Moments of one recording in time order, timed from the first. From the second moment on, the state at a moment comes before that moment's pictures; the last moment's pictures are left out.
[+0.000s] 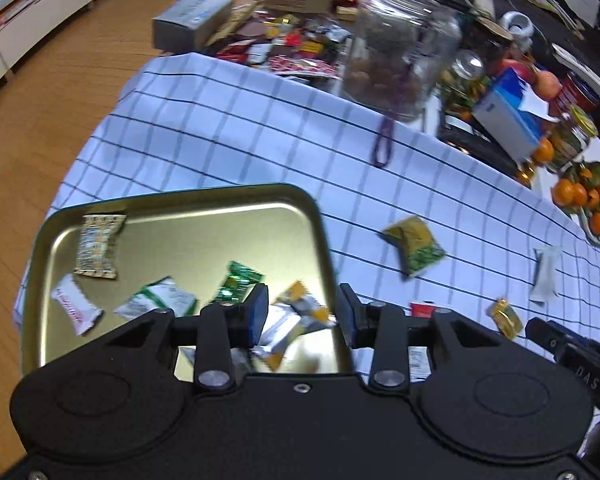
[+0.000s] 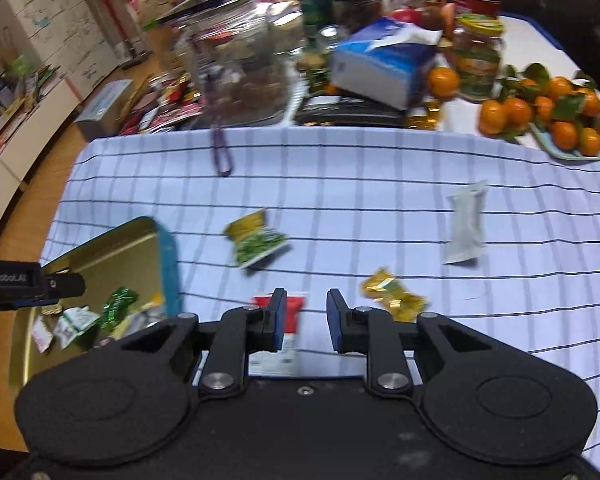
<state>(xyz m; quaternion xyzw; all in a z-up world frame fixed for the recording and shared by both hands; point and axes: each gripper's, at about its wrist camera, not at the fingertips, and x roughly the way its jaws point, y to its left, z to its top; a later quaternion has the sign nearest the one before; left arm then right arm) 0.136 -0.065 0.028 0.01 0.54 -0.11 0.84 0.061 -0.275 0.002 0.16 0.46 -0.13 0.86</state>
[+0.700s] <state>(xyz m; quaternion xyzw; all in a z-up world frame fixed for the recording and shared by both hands) 0.116 -0.175 -0.008 0.06 0.53 -0.17 0.83 0.033 -0.401 -0.030 0.29 0.49 -0.22 0.79</state>
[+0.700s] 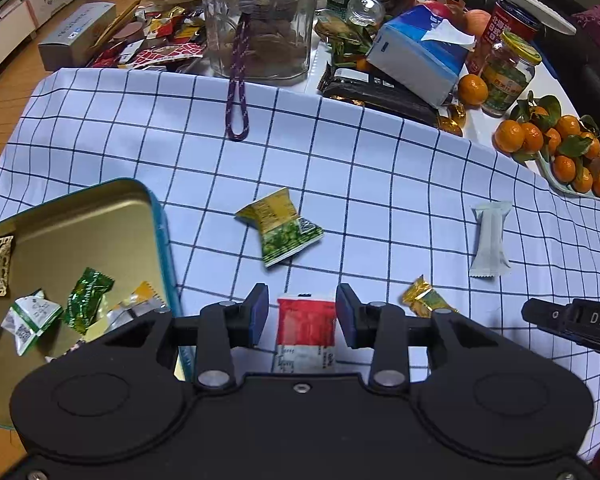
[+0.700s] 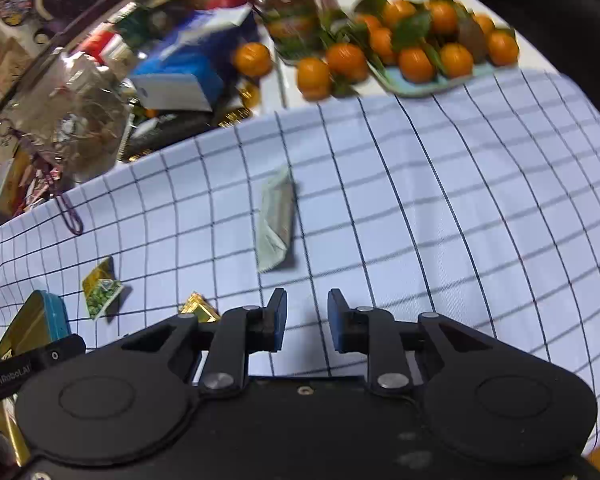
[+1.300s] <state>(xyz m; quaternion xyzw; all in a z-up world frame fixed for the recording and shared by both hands) 0.185 -0.193 -0.009 0.07 0.54 -0.13 0.83 0.042 -0.423 -0.014 0.34 0.47 -0.19 0.79</state>
